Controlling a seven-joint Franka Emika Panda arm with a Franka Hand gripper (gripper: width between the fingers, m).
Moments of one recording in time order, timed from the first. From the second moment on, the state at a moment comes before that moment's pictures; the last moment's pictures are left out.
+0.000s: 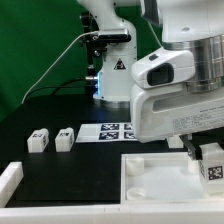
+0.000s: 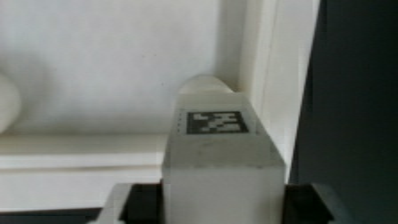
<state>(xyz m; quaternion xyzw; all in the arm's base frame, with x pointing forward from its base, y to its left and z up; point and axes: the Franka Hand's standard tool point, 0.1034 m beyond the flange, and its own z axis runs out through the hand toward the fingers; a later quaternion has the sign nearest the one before) 0.634 0.109 0.089 -1.00 0.00 0.01 0.07</state>
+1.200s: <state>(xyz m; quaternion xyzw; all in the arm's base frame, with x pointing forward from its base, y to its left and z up) 0.630 0.112 0.084 -0.65 0.74 0.05 0.12</state>
